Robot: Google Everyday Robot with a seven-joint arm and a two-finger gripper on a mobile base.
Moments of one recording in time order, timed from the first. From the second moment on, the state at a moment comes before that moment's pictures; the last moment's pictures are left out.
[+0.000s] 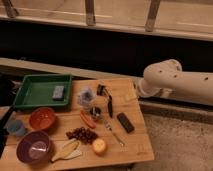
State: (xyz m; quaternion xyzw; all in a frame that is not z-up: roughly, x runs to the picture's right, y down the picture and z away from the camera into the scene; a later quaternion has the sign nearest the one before) arm 0.165 0.039 0.728 -0.19 0.06 0.60 0.78
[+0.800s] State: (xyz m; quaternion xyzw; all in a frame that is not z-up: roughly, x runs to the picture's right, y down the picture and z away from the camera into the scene) arm -0.030 0.096 0.687 -0.24 0.02 0.39 0.89
